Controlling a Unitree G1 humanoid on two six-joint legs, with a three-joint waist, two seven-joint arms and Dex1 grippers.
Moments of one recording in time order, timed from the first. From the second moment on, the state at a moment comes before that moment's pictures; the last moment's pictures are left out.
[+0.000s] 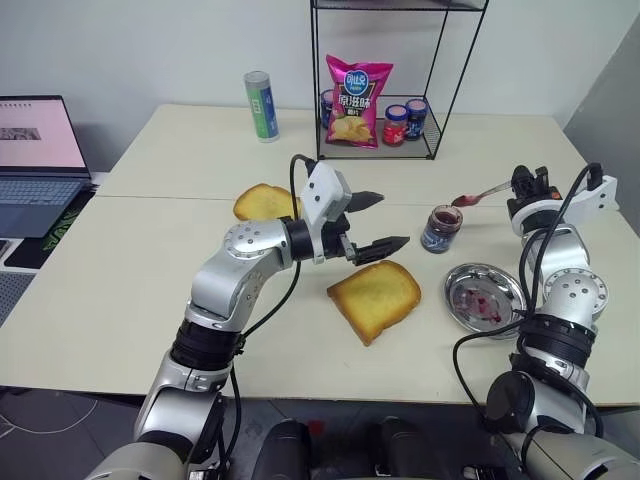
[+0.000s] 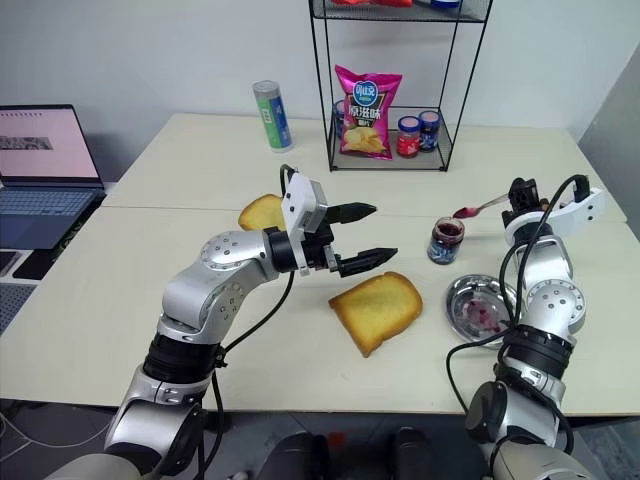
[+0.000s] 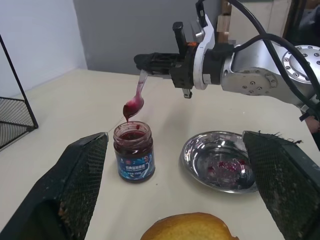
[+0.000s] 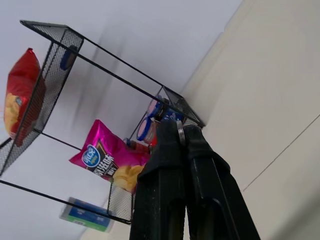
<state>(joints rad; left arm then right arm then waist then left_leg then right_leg) -0.66 0.32 -0.16 -0.13 -0.39 0.53 -0.84 -0.69 -0.17 -0.66 0.12 0.98 0.54 -0.17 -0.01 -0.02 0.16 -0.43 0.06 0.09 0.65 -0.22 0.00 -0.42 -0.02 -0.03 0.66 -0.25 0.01</state>
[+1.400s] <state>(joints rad) -0.11 0.72 0.04 -0.58 -0.61 0.71 -0.88 -0.44 -0.45 0.13 -0.45 0.79 0.77 0.13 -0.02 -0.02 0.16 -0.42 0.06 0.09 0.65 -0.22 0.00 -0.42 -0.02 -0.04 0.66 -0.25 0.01</state>
